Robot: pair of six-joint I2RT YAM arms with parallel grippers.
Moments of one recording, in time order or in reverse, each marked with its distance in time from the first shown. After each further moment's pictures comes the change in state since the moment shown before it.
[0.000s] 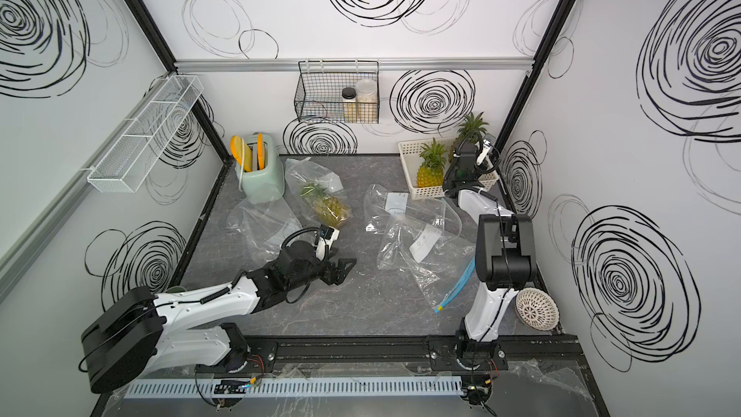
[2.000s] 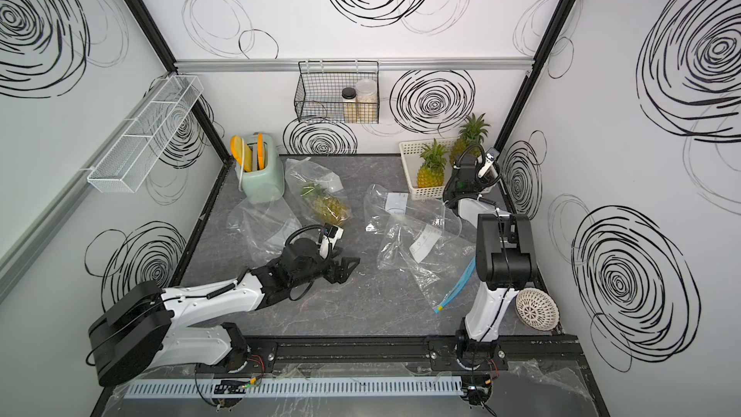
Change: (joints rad) left arm -0.001 0.044 0.030 0.019 0.037 -0.002; right arm -0.014 0.005 -0.133 0.131 0.036 0.044
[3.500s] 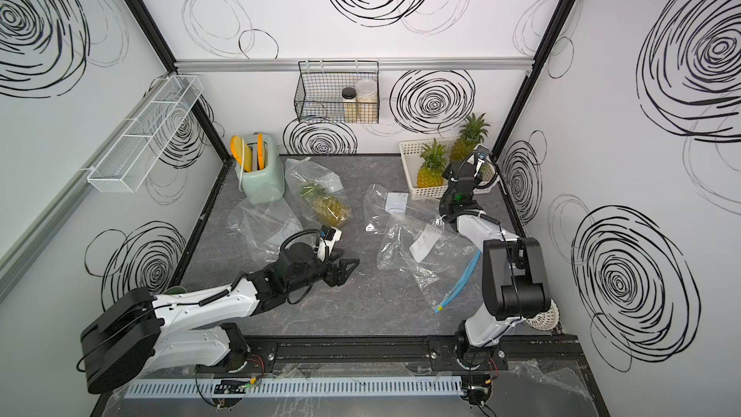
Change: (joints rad) left arm -0.034 -0.061 -0.040 0.047 -0.007 -0.026; right arm 0.072 -0.212 -0.174 0.066 -0.167 -0.123
